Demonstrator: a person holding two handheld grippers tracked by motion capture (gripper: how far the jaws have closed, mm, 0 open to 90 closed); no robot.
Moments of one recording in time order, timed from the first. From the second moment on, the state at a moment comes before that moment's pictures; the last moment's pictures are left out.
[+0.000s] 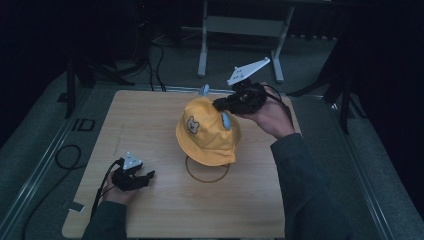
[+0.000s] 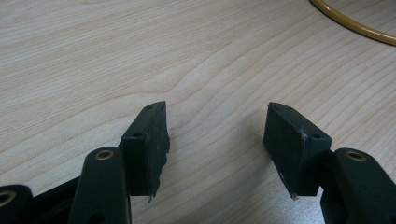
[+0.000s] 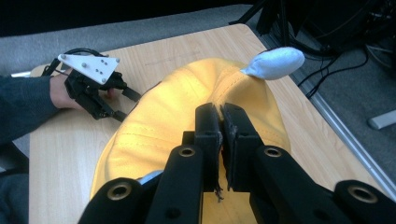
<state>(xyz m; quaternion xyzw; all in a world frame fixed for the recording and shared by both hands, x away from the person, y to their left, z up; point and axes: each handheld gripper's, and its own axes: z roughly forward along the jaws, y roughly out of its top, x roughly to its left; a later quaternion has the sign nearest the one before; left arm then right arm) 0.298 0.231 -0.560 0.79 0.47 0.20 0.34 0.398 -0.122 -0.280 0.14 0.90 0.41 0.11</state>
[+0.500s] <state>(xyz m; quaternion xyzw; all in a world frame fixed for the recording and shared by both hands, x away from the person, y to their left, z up) 0.299 0.231 -0.560 0.79 0.47 0.20 0.34 0.397 -0.127 -0.283 0.17 0.89 0.39 0.13</state>
